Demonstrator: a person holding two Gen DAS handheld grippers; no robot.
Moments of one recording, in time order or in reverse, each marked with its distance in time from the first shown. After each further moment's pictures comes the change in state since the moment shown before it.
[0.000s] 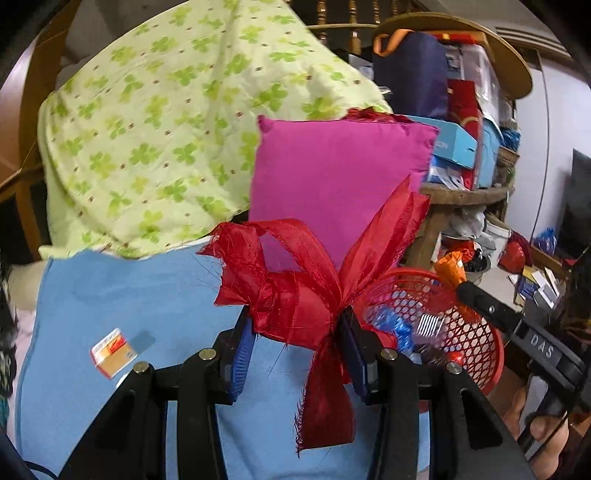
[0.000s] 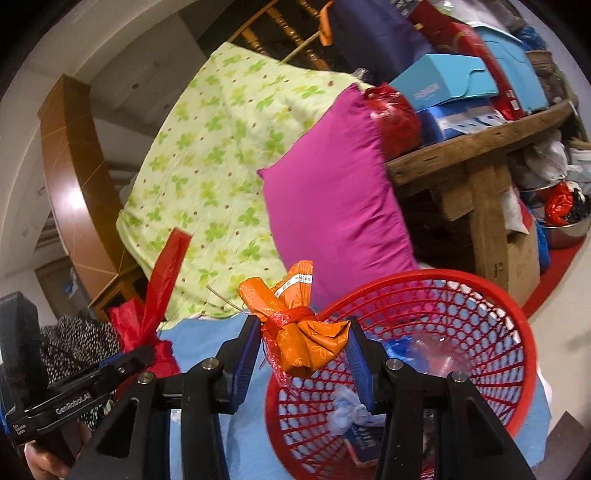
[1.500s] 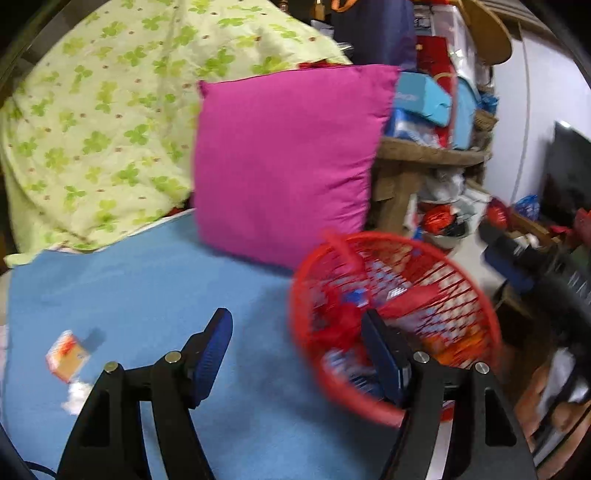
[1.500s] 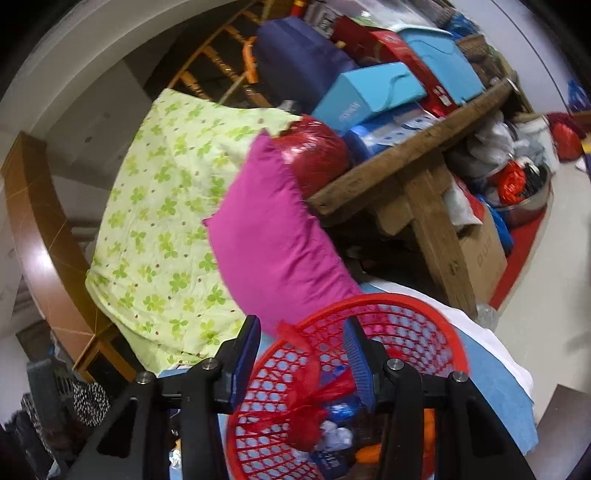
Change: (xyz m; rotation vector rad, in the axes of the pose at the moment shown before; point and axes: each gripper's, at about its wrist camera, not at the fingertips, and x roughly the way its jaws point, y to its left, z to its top) left arm 0.049 -0.039 -0.014 0.071 0.129 -0.069; right arm -0.021 -0.042 0.015 0.160 -0.122 -0.114
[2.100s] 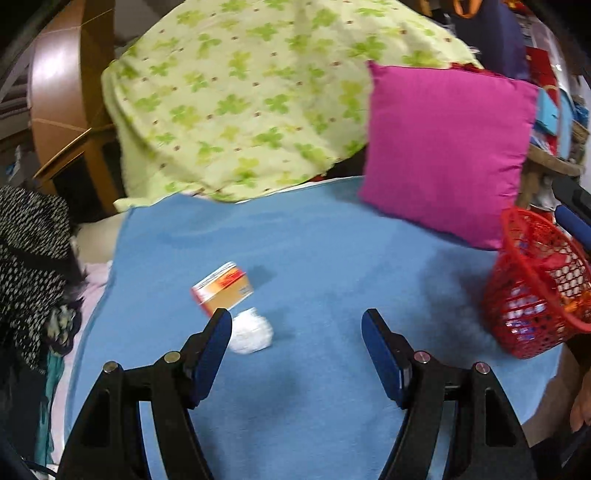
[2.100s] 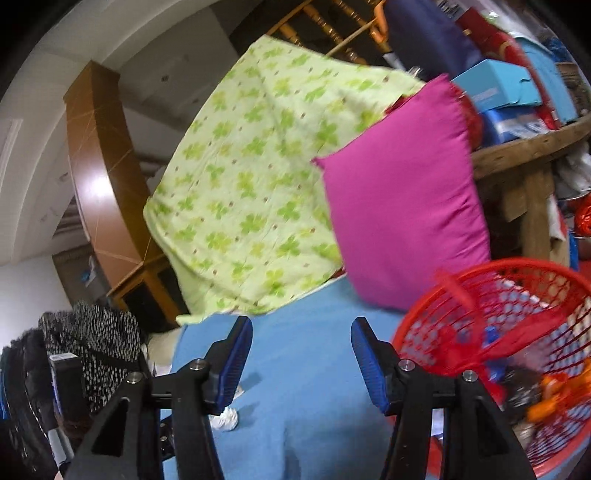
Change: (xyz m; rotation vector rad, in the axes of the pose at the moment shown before) left arm -0.059 0.155 -0.075 -0.155 0.051 0.384; right arm 0.040 0.138 -0.081 -0.229 0.136 0.208
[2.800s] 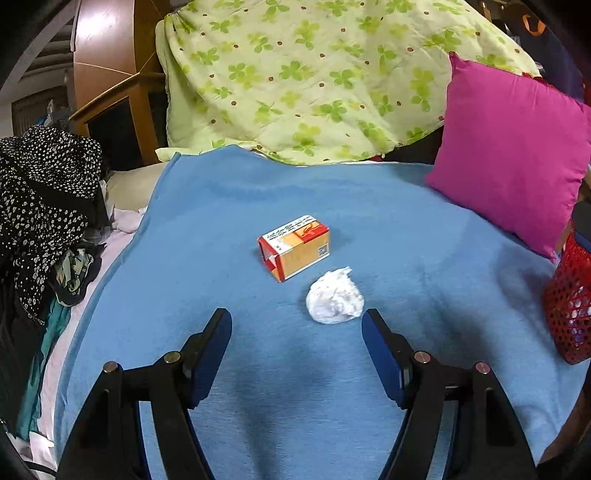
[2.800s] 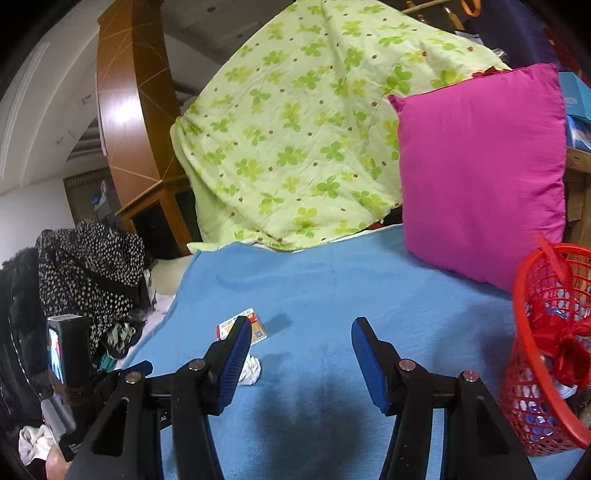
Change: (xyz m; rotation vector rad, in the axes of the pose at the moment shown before) left arm 0.048 0.082 -0.044 -0.140 0.060 0.085; right arm 0.074 0.083 -0.057 -0.194 0.198 0.035
